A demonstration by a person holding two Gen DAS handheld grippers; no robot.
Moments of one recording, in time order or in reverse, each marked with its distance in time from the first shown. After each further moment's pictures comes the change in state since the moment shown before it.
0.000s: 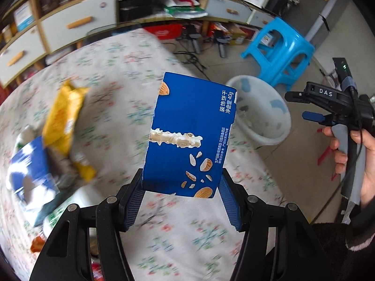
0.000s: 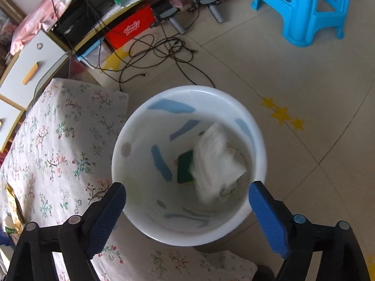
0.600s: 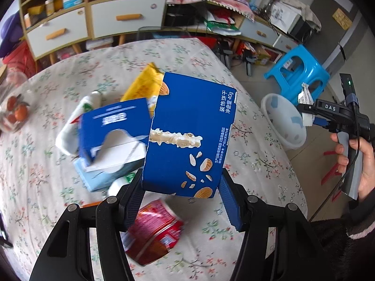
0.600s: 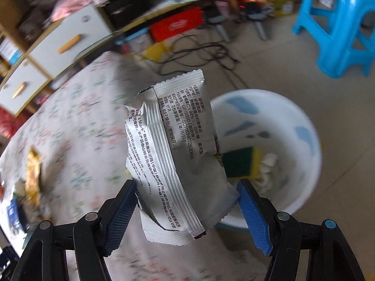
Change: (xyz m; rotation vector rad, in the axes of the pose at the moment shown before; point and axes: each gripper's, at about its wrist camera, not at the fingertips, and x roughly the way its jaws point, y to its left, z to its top) left arm -0.063 0.097 -0.055 -0.158 -0.074 0.060; right arm -0.001 0.083 -0.025 -0.180 -0.033 0.018
